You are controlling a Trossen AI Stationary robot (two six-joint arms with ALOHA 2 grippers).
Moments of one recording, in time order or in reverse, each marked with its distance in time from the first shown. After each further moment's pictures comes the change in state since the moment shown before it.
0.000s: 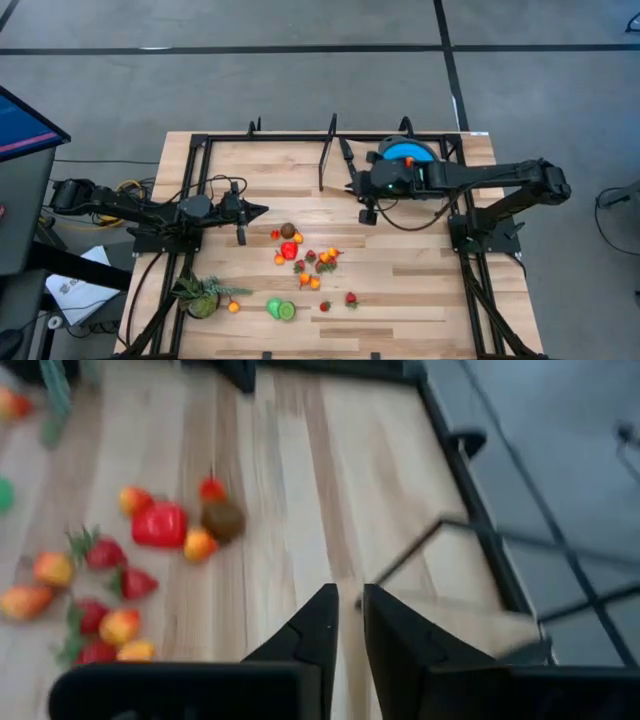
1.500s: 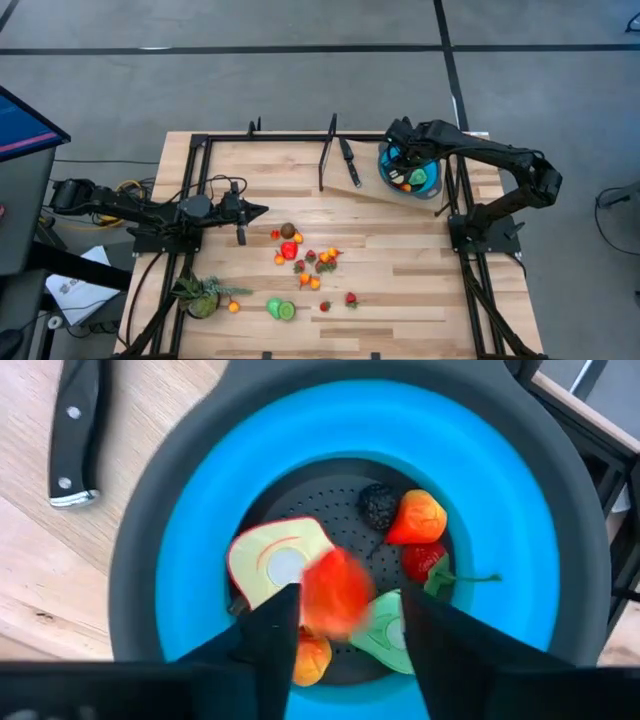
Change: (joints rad) left arm 0.000 0.000 0.000 0.000 -0.001 0.003; right arm -0.525 0.066 0.000 -0.636 0.005 0.595
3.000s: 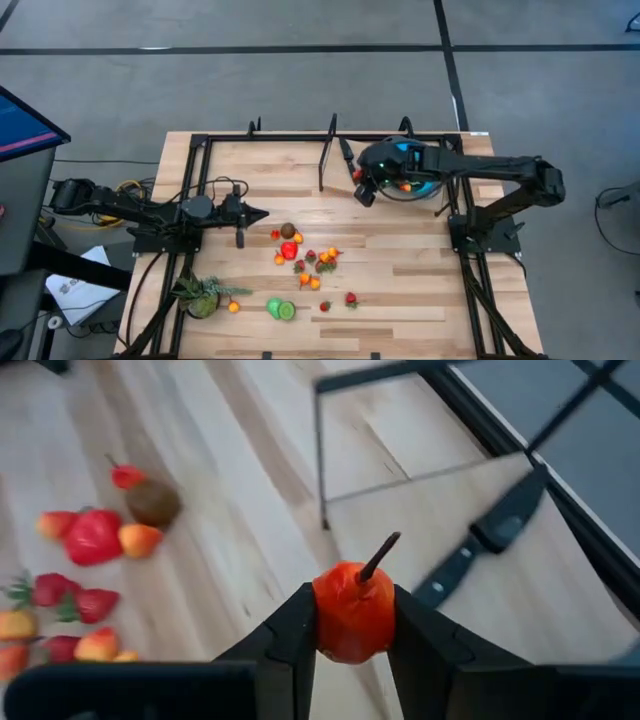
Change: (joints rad) left arm 0.000 0.000 0.000 -0.036 0.059 -0.027; right arm 0.334 -0.032 0.000 0.480 -0.079 -0.242
